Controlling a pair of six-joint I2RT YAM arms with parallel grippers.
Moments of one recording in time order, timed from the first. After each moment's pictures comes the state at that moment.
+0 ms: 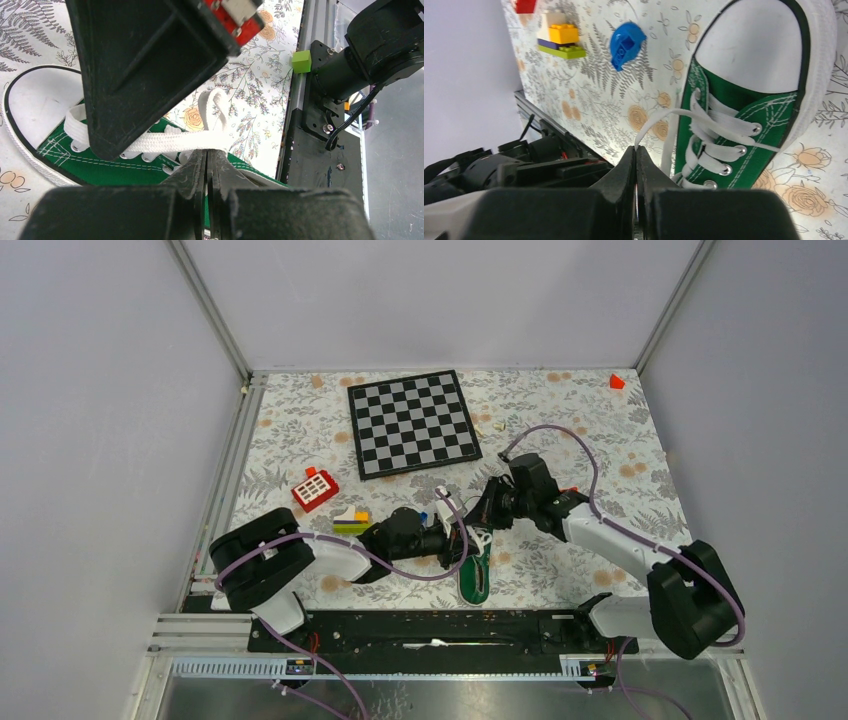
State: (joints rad) left arm -1.01 1.60 0.50 0.88 0.33 -0.31; right arm 0.55 1.27 0.68 -0.16 -0.40 0.85
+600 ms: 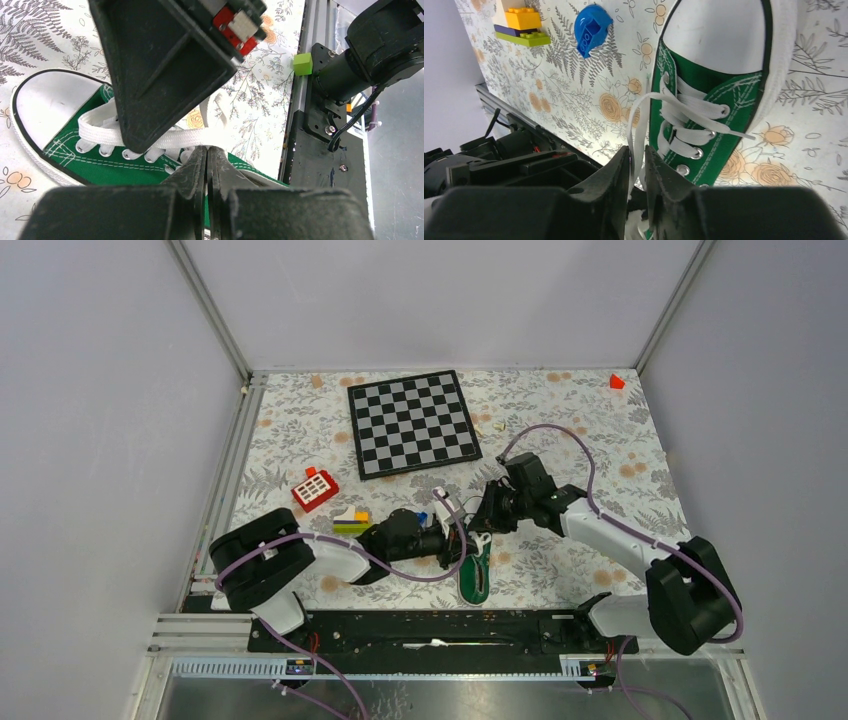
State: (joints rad) left arm -1.01 1.60 0.49 0.90 0.32 -0.30; right arm 0.55 1.32 0.73 -0.31 -0.37 0.76
